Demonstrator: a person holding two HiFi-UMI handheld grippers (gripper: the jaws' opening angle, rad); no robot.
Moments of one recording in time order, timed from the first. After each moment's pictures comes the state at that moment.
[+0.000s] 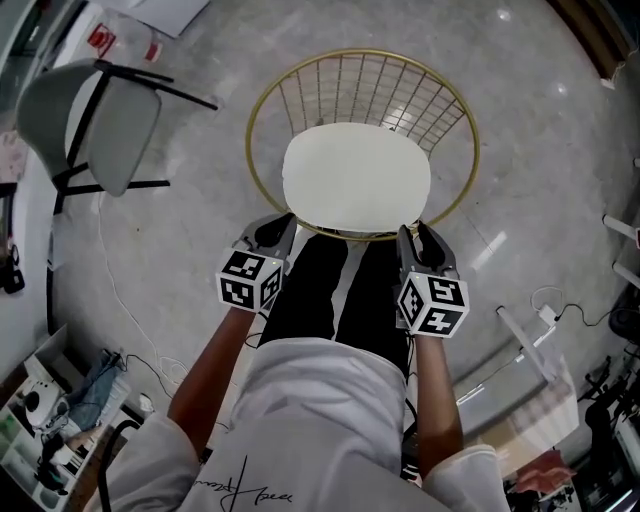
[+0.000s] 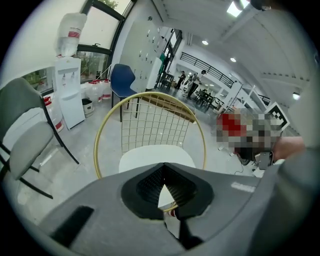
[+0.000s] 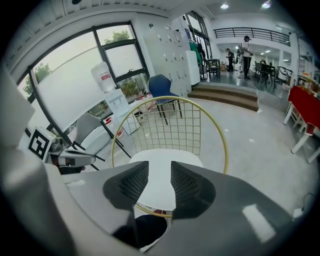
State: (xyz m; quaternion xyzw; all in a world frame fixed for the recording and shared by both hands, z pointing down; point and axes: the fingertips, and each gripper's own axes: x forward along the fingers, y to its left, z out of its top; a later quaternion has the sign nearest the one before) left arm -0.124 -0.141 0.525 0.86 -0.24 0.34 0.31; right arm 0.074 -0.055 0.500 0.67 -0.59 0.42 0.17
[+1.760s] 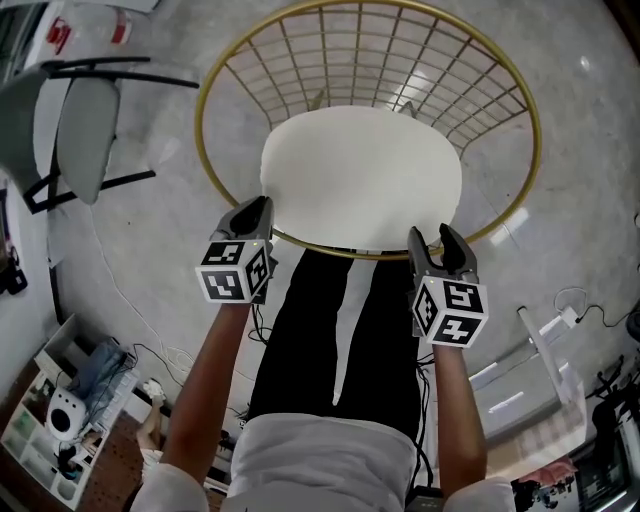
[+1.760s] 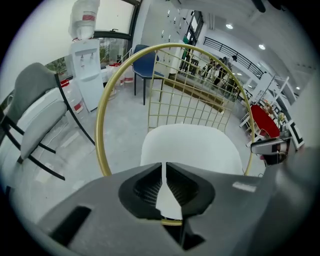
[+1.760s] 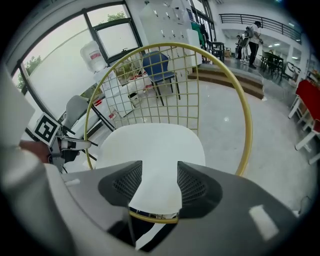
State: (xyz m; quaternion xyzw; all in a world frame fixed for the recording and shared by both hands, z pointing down) left arm -0.142 -0.198 0.699 0.77 -0.34 0.41 0.34; right arm 0.107 -0.062 0.674 0.63 -0.57 0.48 0.23
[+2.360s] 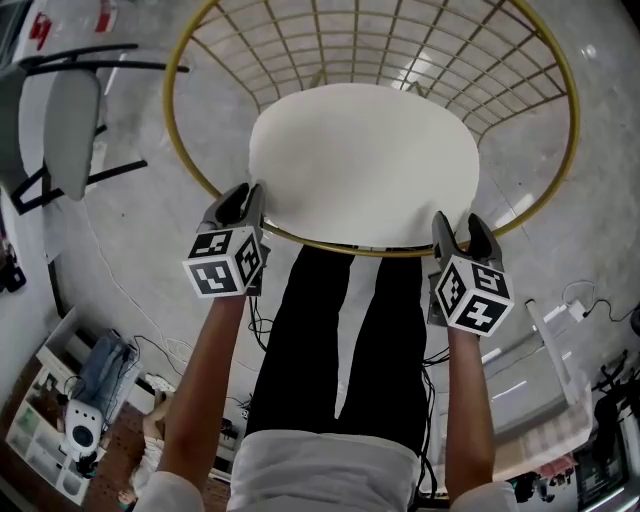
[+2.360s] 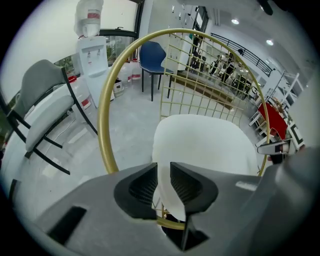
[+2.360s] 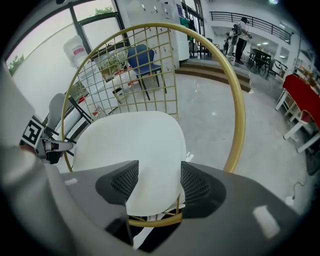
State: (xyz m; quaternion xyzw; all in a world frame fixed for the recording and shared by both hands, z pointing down) left arm -0.156 -0.197 0.746 0.75 -0.38 0.42 0.34; right arm 0.152 -0.035 0.737 0.66 -0.50 0.50 0.24
